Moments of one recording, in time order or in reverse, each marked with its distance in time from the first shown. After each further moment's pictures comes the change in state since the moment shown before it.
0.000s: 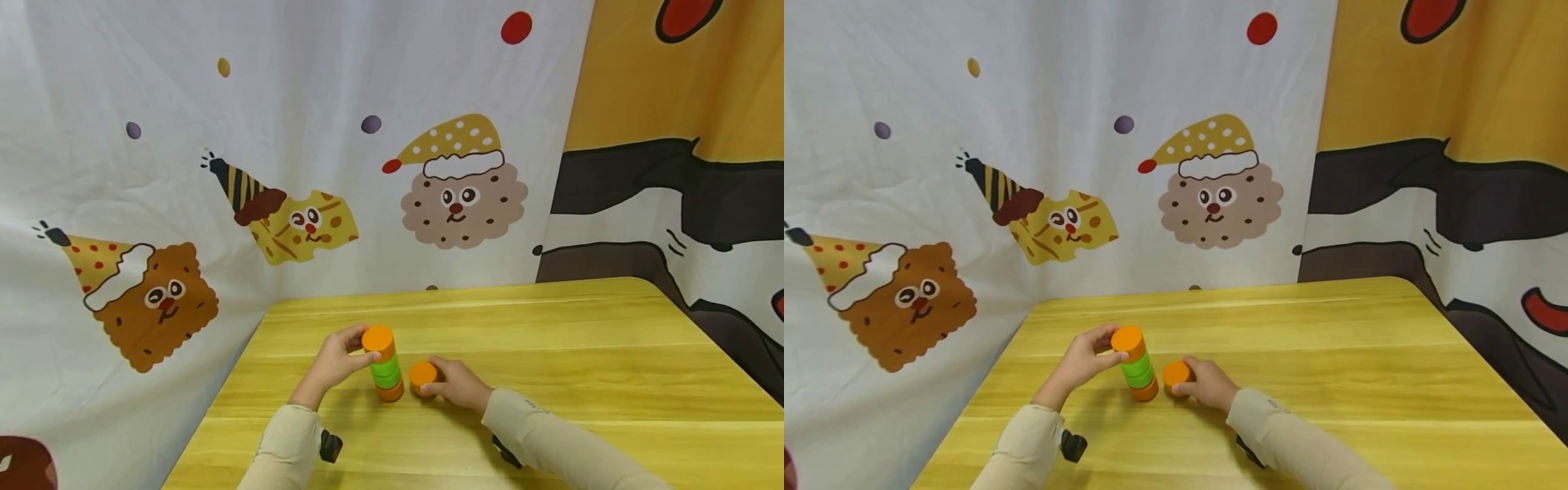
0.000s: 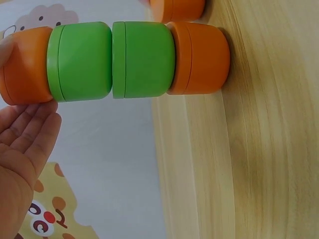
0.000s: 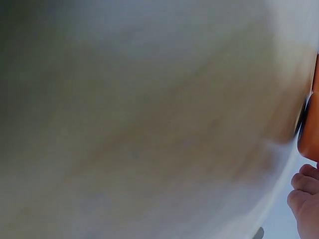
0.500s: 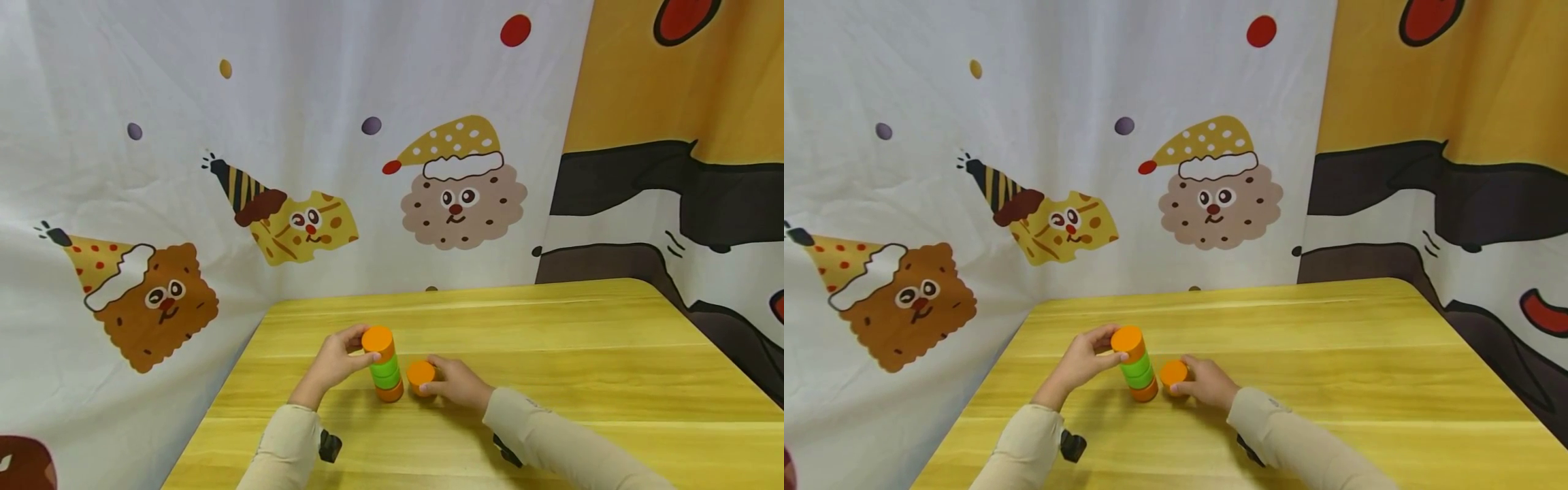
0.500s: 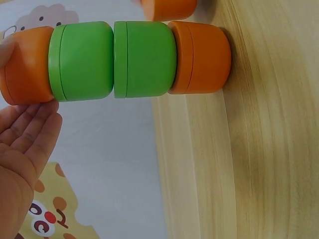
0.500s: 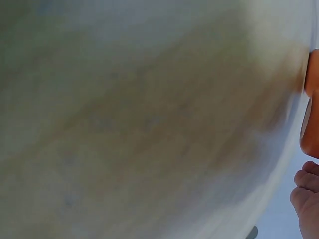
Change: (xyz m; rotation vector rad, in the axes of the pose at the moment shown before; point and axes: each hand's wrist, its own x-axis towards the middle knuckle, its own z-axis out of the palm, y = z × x) left_hand 0.014 -0.040 0.006 -0.045 0.016 -0.003; right_hand -0.001 -0.009 -0.006 0.043 -0.021 0.020
